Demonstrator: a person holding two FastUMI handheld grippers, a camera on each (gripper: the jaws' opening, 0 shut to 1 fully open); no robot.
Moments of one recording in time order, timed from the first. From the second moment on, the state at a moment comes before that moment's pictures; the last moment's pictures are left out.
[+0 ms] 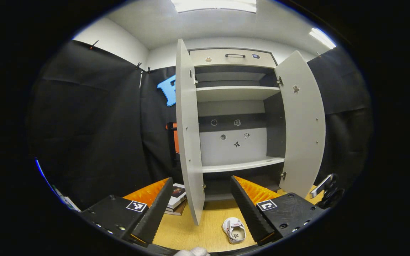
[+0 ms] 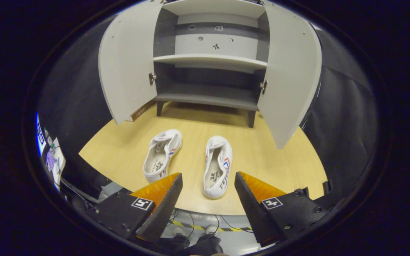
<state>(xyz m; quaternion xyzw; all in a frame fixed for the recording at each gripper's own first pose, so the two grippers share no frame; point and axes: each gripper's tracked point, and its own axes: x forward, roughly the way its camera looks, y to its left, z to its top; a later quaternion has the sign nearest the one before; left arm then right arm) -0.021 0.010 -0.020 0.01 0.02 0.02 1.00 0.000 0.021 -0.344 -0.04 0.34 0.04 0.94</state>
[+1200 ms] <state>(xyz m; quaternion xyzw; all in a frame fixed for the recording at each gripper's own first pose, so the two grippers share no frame) 0.010 0.021 -0.039 0.01 0.06 0.07 1.00 0.142 0.014 -0.444 0.02 0.40 0.03 0.91</state>
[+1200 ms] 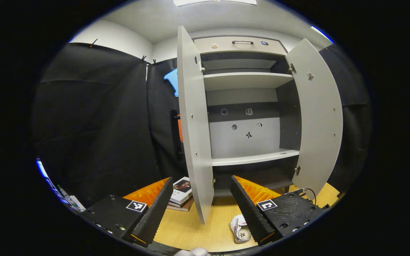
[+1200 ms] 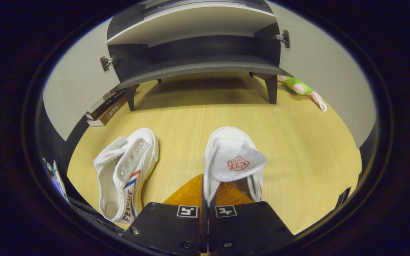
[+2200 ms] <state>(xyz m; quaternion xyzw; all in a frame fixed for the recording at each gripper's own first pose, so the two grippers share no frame) -0.019 -0.004 -0.075 -0.02 0.07 0.04 1.00 0.194 0.036 -0.066 0.00 0.15 0.10 0.98</state>
